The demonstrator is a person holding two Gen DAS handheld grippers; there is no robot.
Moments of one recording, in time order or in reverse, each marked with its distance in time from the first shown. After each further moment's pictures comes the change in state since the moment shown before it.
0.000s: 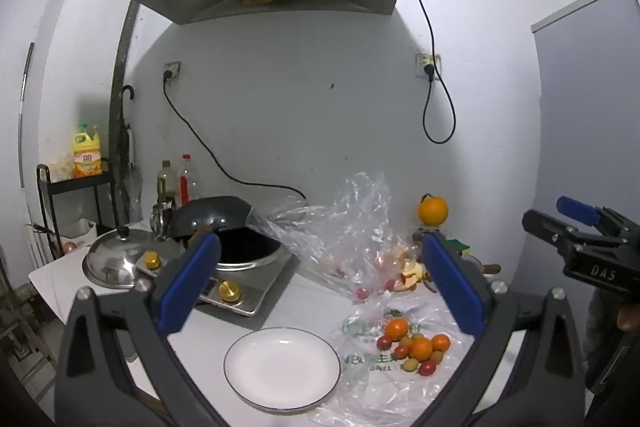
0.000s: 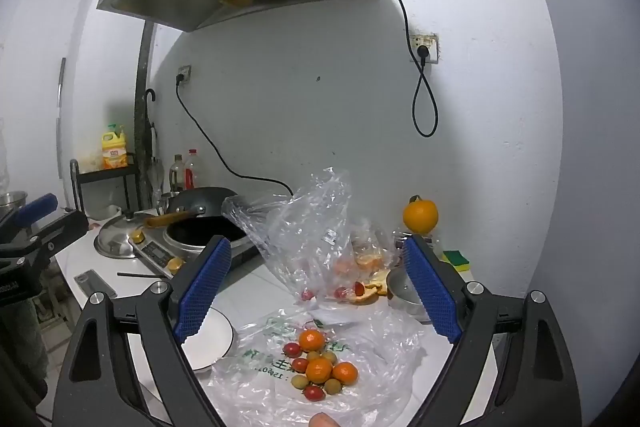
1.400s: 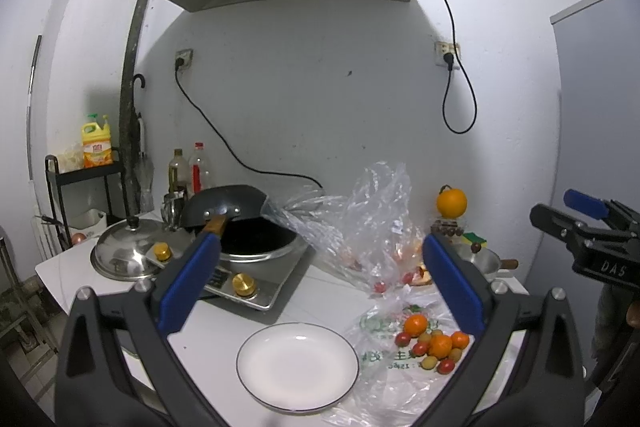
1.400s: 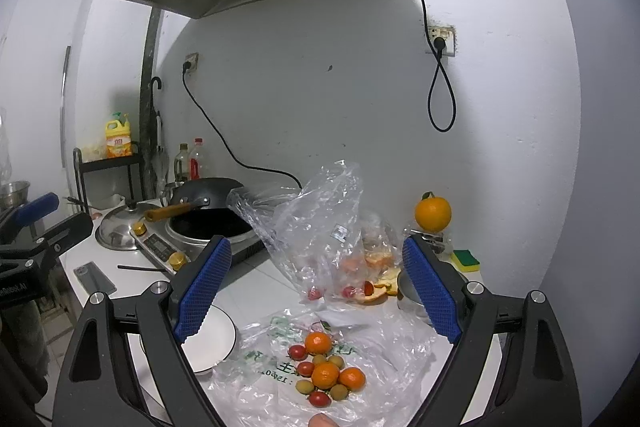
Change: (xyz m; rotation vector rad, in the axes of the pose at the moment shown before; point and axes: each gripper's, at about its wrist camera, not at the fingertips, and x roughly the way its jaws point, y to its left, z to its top) left arm 0.024 0.012 -0.012 -0.010 0.038 0.053; right arm 0.029 0.013 -0.004 -0.027 0.036 0.024
